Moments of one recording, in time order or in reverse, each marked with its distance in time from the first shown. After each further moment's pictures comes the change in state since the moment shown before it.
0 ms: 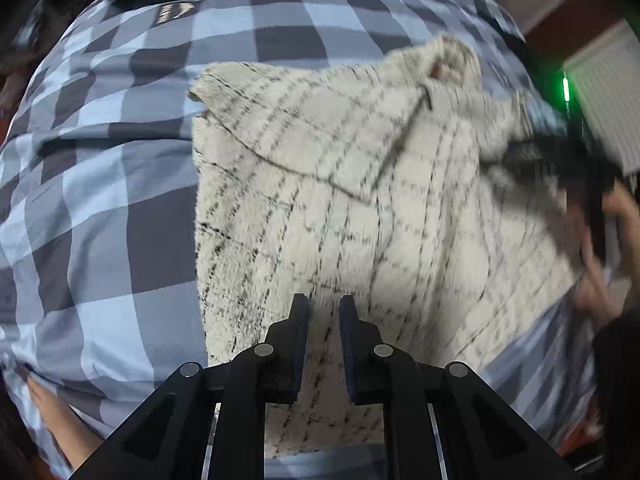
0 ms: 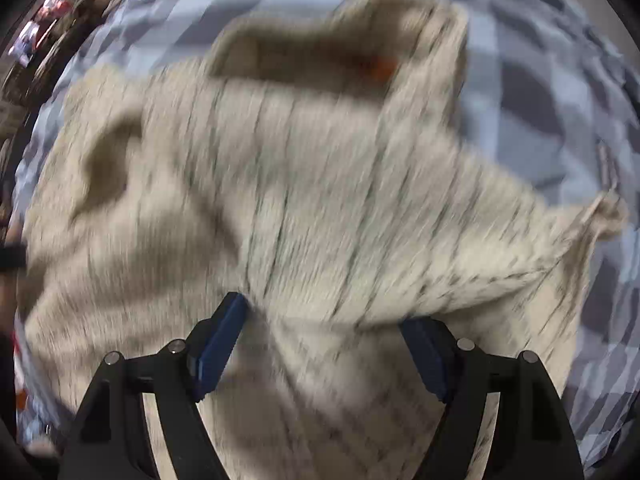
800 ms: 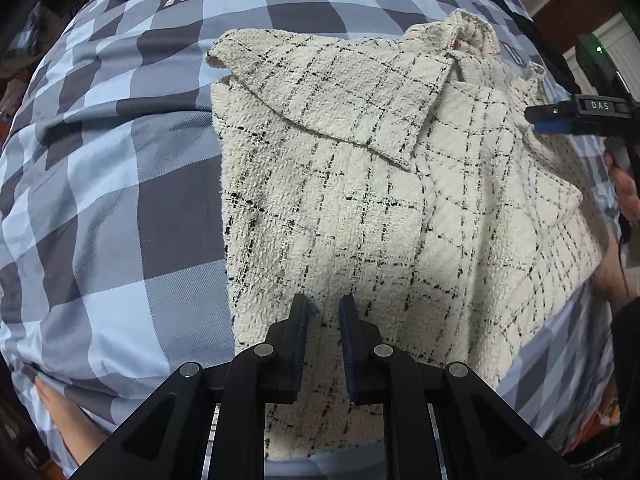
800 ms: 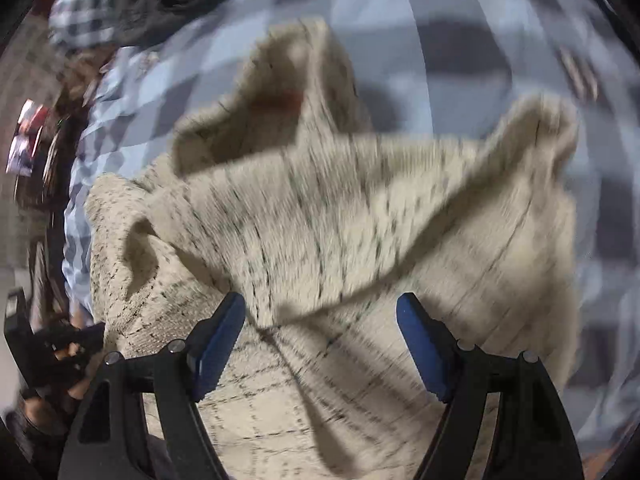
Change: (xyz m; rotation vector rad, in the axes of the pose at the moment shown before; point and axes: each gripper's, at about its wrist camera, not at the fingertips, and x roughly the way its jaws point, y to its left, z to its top) left arm 0.011 0.019 -0.018 -0.005 0.046 0.035; right arm -0.039 -0.009 -0.012 0.323 0.074 0.227
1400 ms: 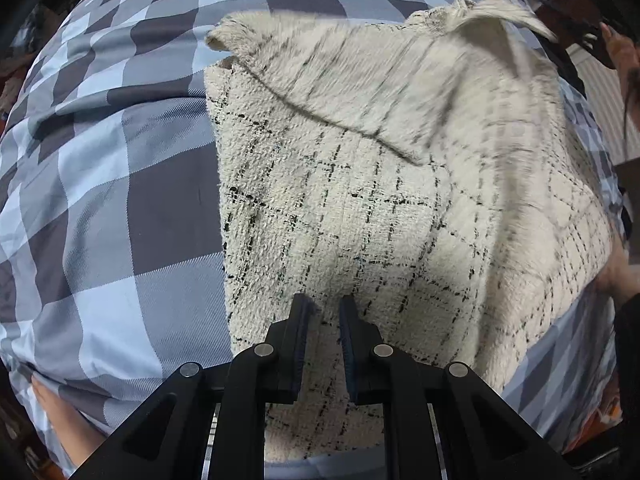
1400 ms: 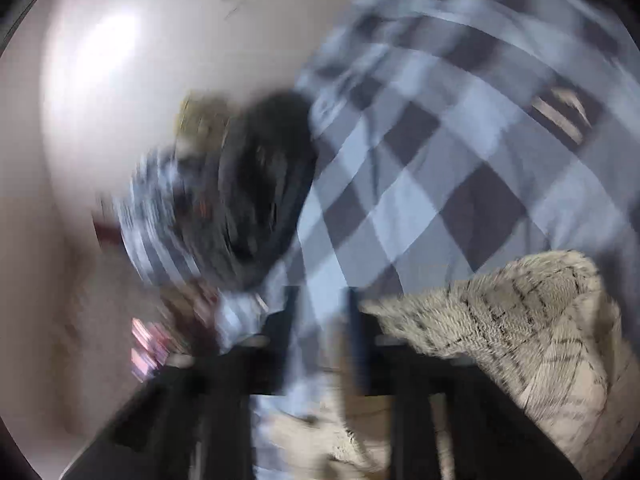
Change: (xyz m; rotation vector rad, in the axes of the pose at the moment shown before) left arm 0.011 0.002 0.004 -0.006 0.032 0.001; right arm -0.082 -0.062 0.076 0.568 -0.583 0.558
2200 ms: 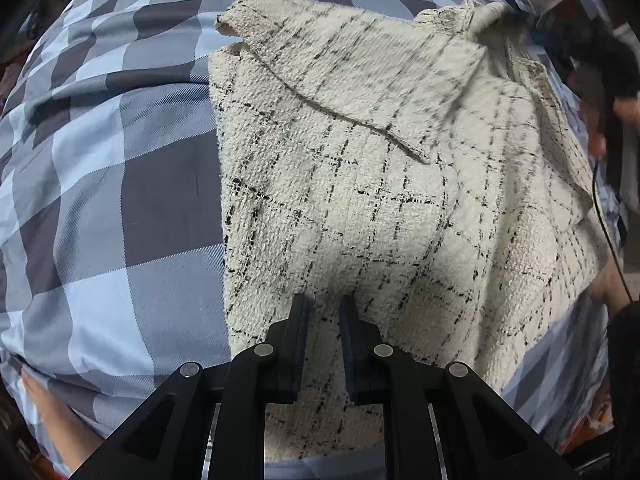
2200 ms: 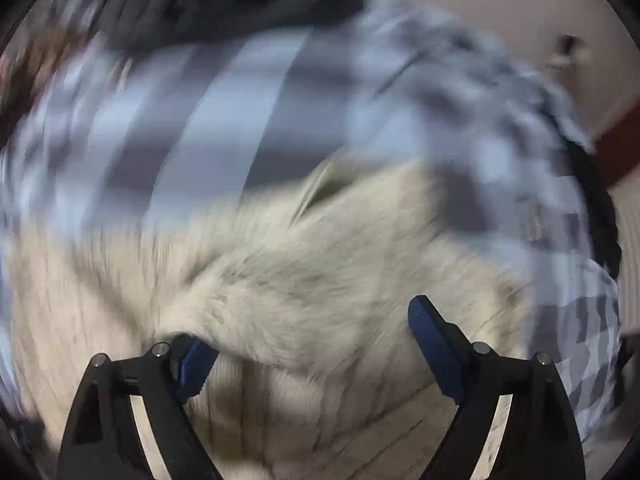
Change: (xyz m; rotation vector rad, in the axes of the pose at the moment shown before) left arm 0.008 -0.003 0.010 -0.043 0.022 -0.036; right arm 0.077 0.074 -0.136 -0.876 0.082 -0.781
